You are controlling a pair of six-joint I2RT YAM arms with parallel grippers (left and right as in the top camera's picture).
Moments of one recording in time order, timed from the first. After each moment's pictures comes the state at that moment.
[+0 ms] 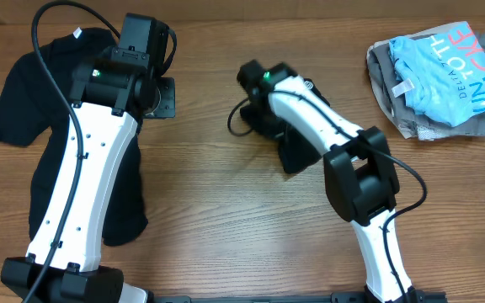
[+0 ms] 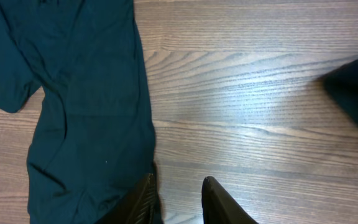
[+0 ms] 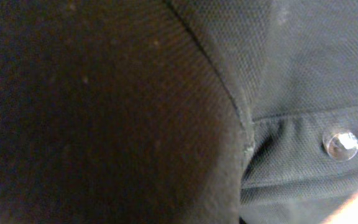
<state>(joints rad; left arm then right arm) -0.23 1.66 1.81 -1.31 -0.25 -0.23 0.52 2.33 2.01 -1.30 0.32 0.28</state>
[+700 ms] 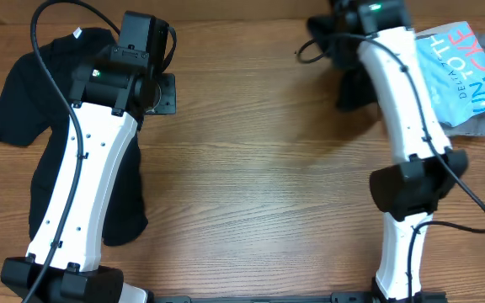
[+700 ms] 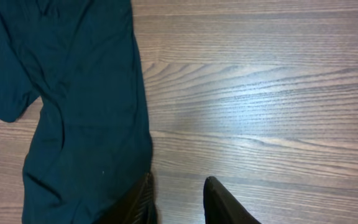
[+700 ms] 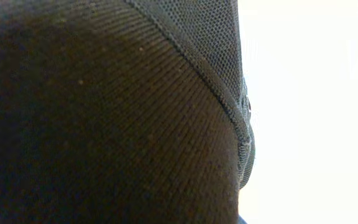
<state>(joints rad) -0.23 1.66 1.81 -1.27 -0.25 -0.23 0.20 2.22 2.50 -1.49 0.44 0.20</state>
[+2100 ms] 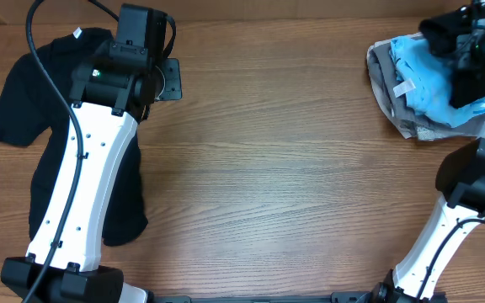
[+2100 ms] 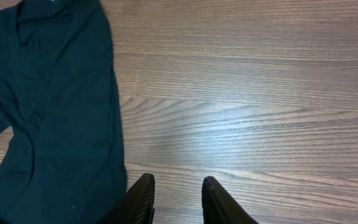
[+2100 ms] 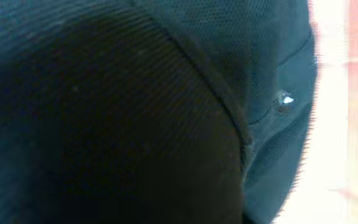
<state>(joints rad) -0.23 1.66 1.81 -1.13 -0.19 -0.26 -0.34 2.33 2.47 -1.28 0.07 -0.40</state>
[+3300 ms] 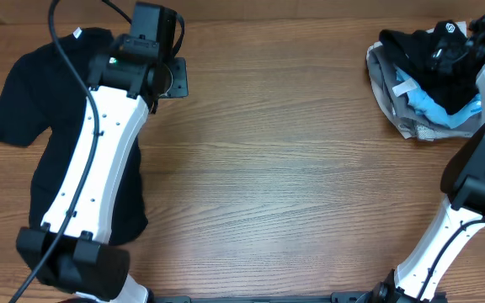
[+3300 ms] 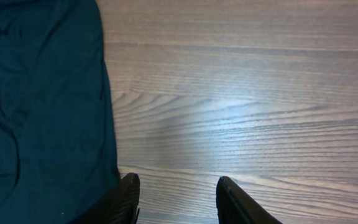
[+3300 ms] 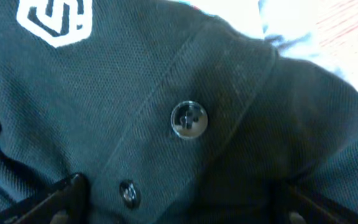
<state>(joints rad) -0.23 1.75 1.81 -1.10 -0.19 -0.27 -0.39 2.30 1.99 -0.66 -0.06 0.10</state>
